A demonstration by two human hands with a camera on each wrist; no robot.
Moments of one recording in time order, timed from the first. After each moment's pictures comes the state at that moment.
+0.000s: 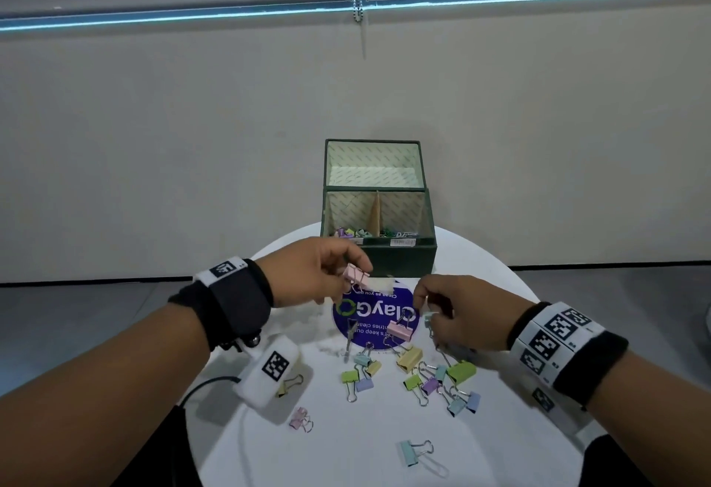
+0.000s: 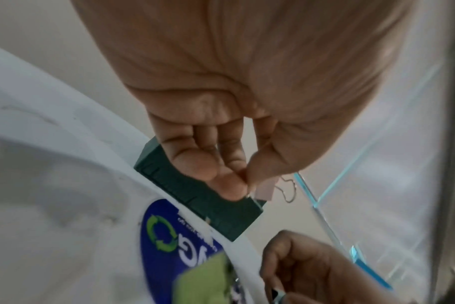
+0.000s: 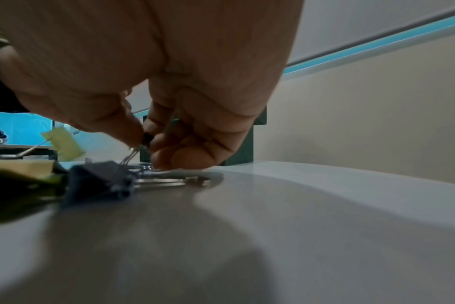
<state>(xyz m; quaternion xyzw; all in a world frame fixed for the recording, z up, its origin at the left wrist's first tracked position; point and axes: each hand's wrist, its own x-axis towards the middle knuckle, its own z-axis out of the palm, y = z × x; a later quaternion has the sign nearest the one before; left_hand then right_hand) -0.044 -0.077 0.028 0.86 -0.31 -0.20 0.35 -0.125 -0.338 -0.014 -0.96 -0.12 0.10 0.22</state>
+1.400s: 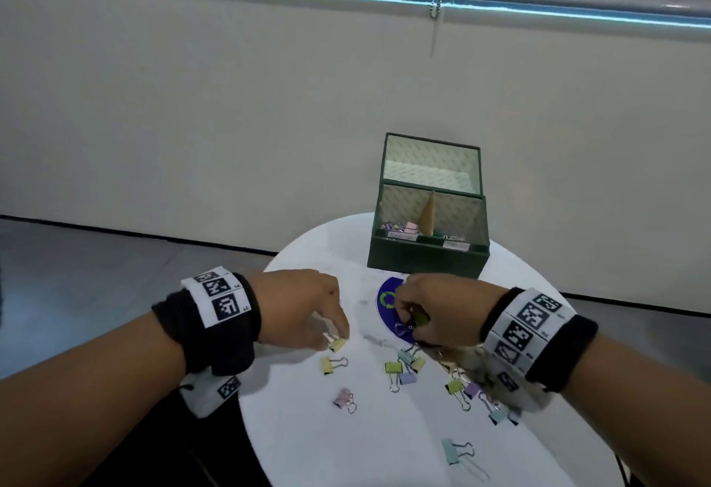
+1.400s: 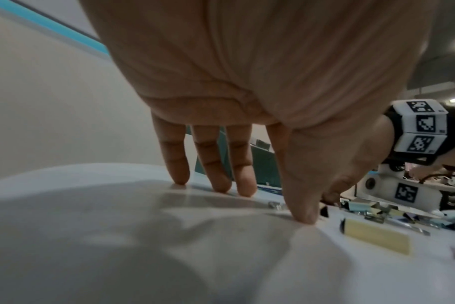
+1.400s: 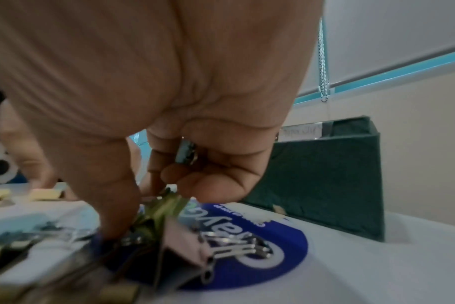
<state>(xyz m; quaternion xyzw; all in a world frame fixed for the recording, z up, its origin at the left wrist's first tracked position) -0.078 0.010 0.000 0.91 -0.39 -0.15 0.07 -0.095 -0.246 0.011 -0.96 -0.24 0.17 0.03</state>
